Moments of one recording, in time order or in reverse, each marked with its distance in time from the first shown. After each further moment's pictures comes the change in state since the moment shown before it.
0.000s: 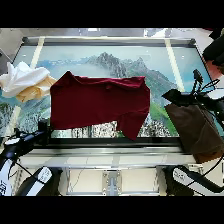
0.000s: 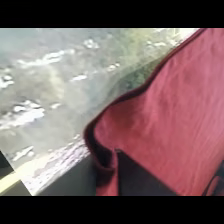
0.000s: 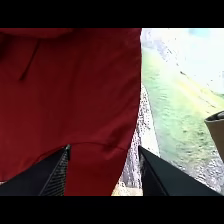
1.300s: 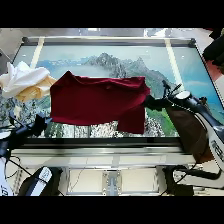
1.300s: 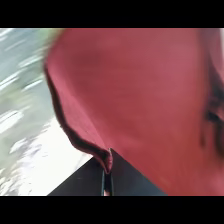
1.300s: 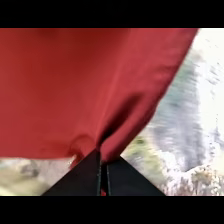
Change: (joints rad) left arm -0.010 0.117 0.205 0.006 -0.232 0.316; right arm 0.265 -0.161 0.008 0.146 -0.039 0.017
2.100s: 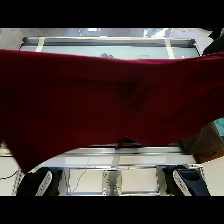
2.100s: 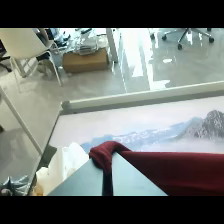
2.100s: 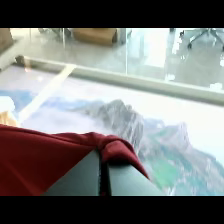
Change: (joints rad) left arm -0.587 0.192 1.379 1.107 -0.371 -0.217; right arm 0.003 0.706 0.674 -0.423 0.311 0.135
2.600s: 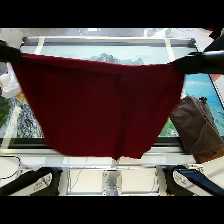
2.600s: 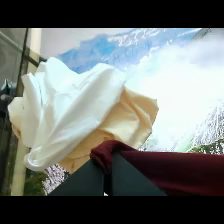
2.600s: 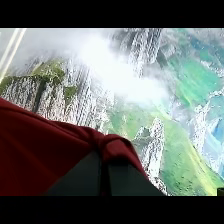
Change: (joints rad) left arm -0.112 -0.609 -0.024 0.275 0.035 -0.131; right arm 0.001 -0.580 0.034 0.047 0.066 -0.027
